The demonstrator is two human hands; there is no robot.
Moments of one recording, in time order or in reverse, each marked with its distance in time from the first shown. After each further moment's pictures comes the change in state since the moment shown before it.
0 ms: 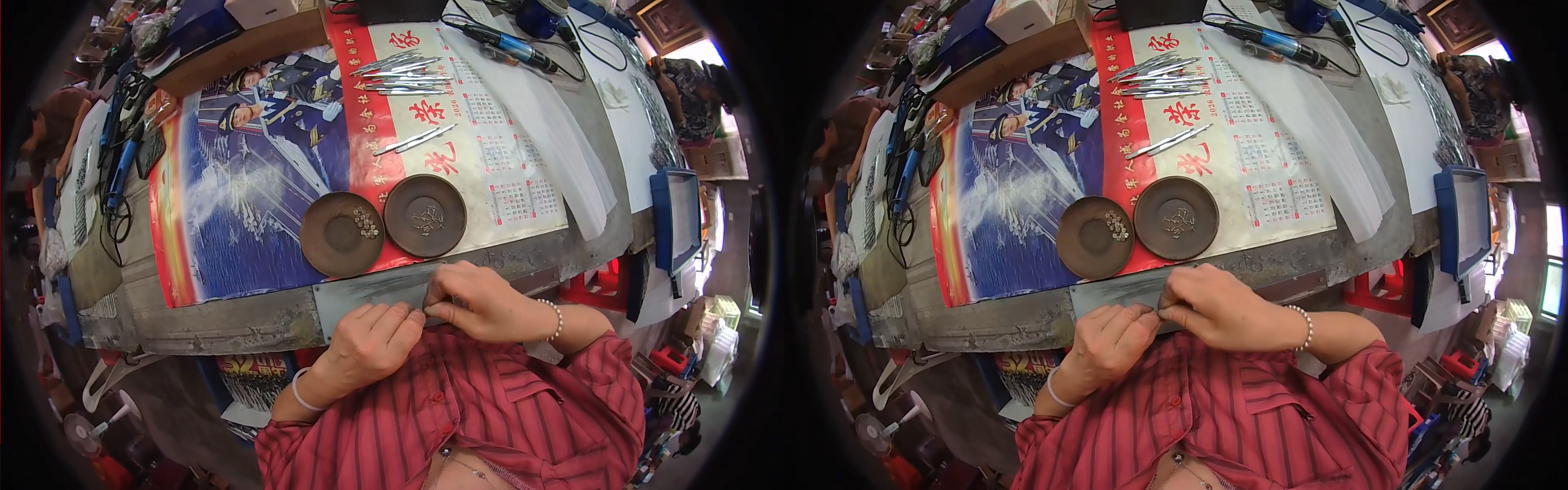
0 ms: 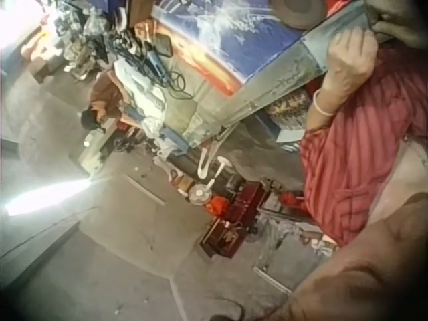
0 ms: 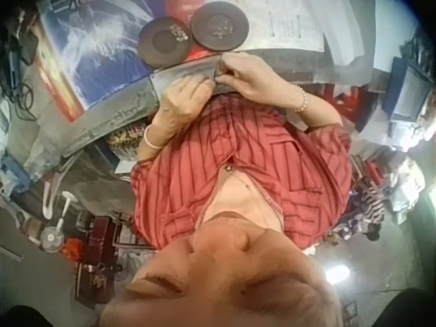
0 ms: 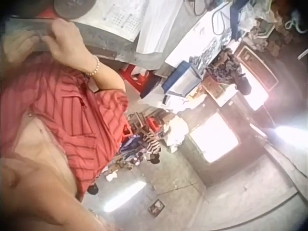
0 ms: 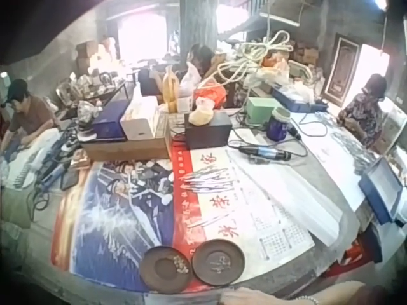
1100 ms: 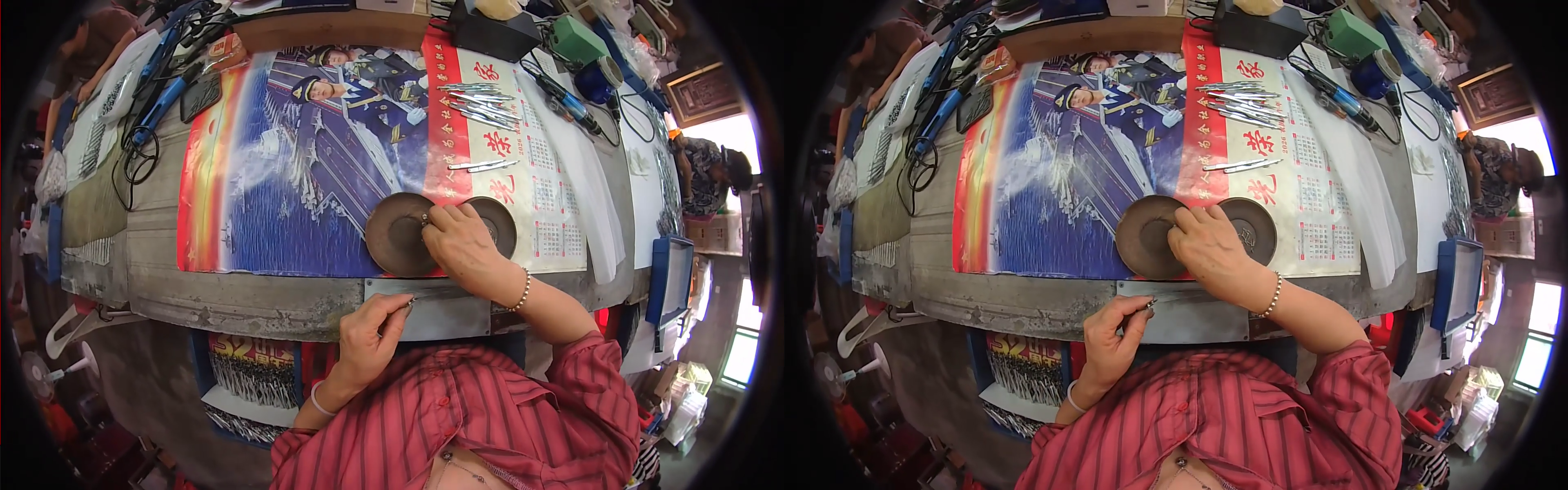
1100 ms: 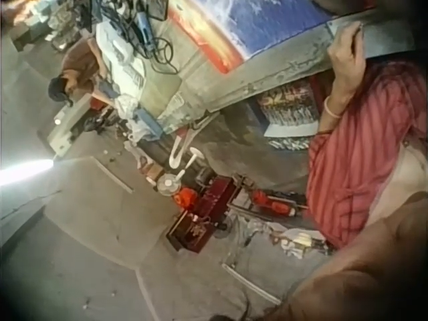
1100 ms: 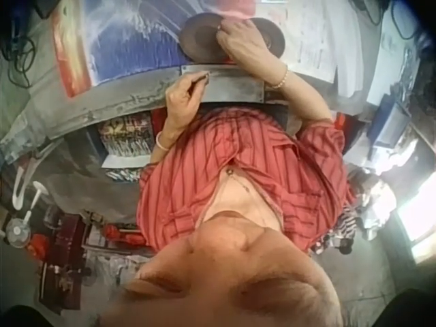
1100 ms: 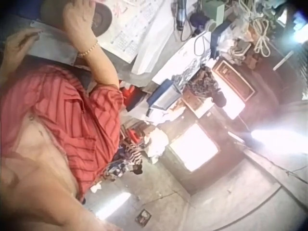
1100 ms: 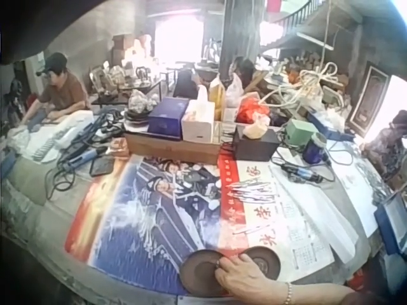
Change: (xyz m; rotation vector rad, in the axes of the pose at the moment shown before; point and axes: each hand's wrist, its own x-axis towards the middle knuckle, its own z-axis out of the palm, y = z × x) left_hand -0.066 -0.016 -0.007 -0.533 0.417 -0.706; right_hand 0.114 0.027 0.042 -0.872 0.008 -0.239
